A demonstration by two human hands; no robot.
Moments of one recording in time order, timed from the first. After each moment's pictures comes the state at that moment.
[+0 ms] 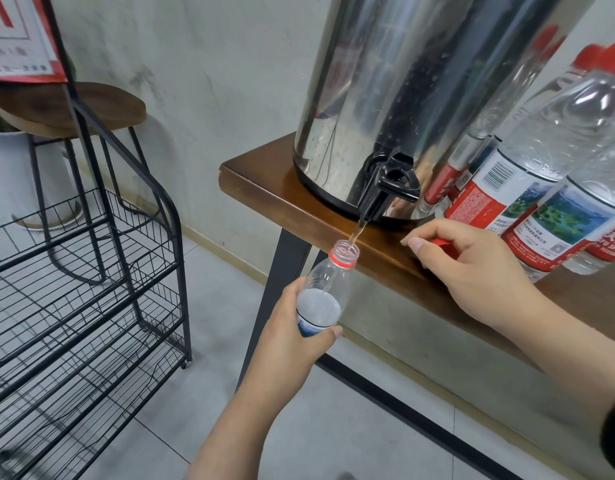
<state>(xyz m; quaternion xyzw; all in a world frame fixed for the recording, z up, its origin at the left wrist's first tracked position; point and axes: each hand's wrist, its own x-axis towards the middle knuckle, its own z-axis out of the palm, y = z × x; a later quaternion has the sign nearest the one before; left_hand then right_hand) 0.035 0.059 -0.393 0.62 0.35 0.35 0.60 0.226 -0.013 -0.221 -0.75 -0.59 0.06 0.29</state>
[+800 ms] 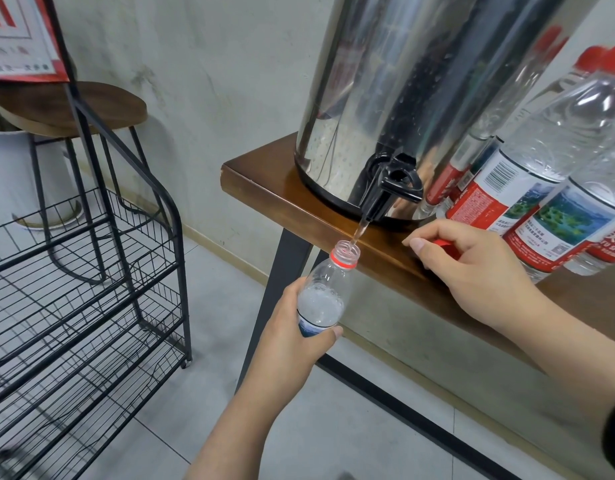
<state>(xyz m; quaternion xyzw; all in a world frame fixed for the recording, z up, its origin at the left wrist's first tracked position) 0.035 0.060 -0.393 0.63 0.34 0.35 0.61 0.227 -0.013 -0.221 -0.75 -0.59 0.07 0.29</state>
